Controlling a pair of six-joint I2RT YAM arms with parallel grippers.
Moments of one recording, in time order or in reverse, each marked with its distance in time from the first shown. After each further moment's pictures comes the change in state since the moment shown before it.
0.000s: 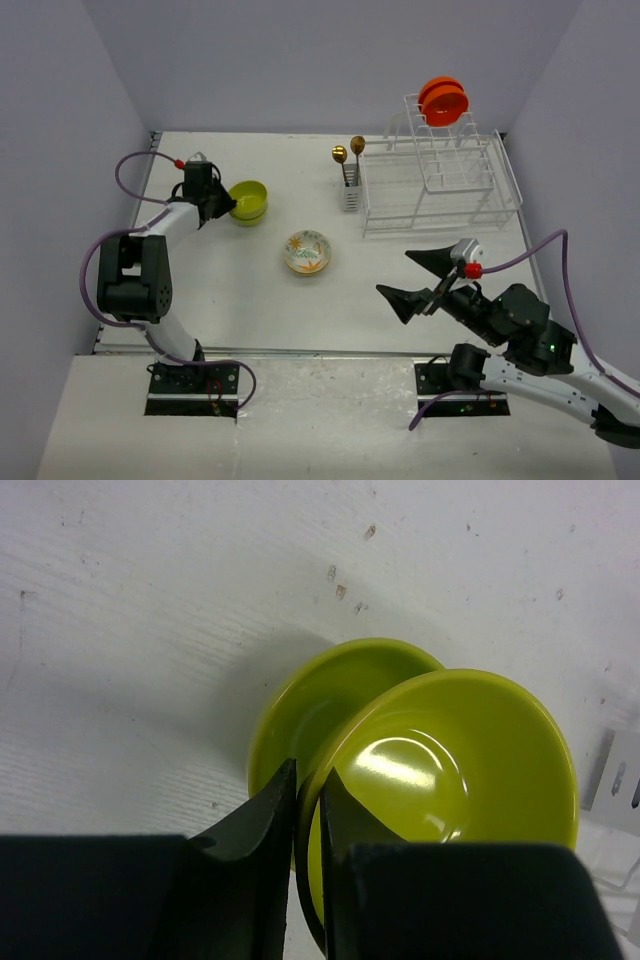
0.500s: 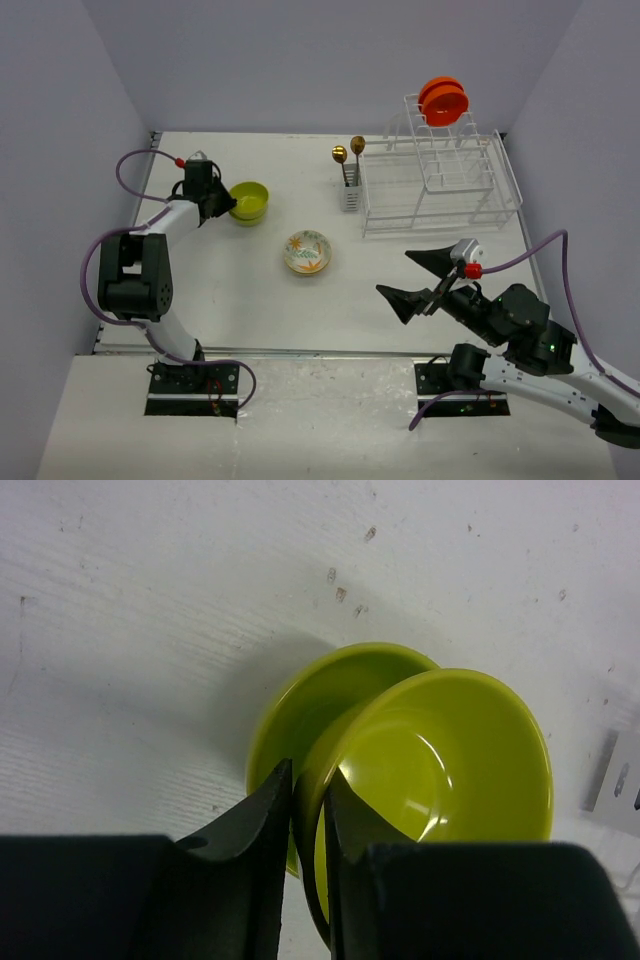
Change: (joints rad) left arm 0.000 0.013 0.023 -0.021 0.000 0.009; right arm 0.000 0.000 -0.001 0.000 -0.002 -0.002
